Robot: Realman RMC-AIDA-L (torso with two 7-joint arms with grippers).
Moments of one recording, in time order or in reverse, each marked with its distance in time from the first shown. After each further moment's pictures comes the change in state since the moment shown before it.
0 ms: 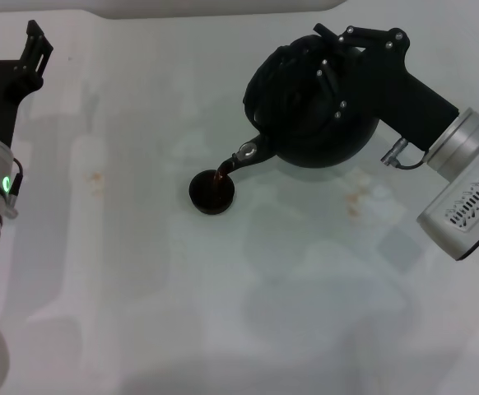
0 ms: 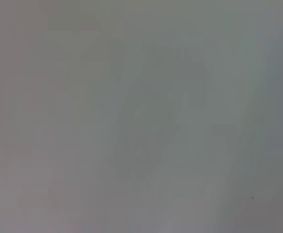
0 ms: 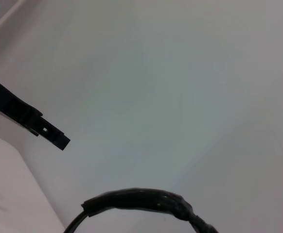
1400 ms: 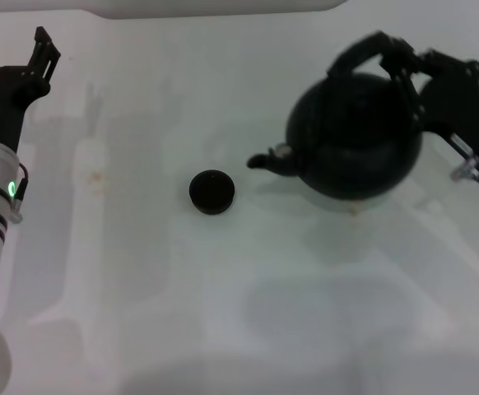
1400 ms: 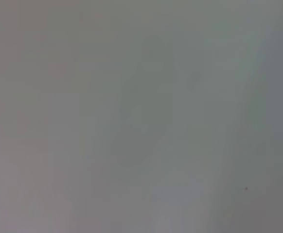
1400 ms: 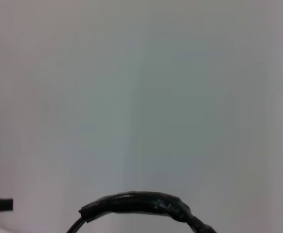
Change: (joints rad) left arm -0.004 0.000 0.026 -0.009 -0.012 0.000 0.000; right arm -0.070 -0.009 0.052 0.161 0.030 -0.159 0.650
